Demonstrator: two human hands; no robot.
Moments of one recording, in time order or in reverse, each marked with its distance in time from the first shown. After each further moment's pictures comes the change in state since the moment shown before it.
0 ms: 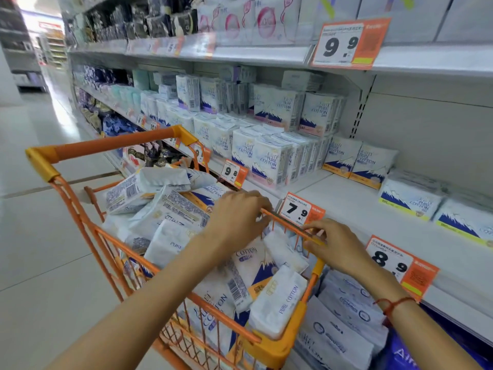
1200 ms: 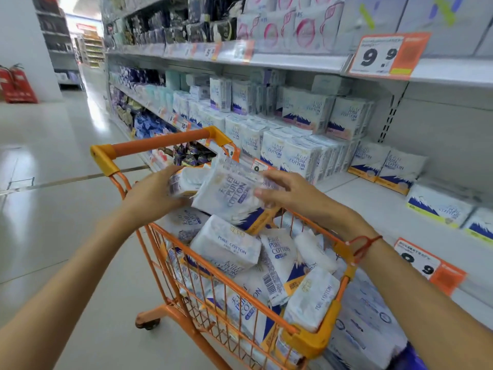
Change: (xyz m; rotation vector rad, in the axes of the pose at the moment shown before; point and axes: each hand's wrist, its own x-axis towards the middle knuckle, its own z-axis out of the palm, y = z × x) left_hand -0.087 -0.156 -0.073 -0.110 -0.009 -0.531; right_hand 0.013 -0.150 -0.023 0.484 -0.360 -0.342
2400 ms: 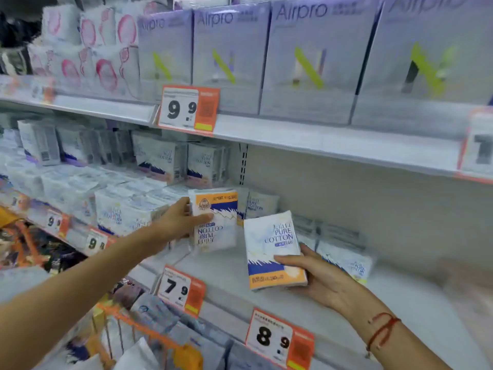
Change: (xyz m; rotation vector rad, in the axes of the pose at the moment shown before) left_hand 0.145 0.306 0.147 -0.909 -0.544 0.103; right_hand -0.127 0.153 -0.188 0.808 0.633 0.503
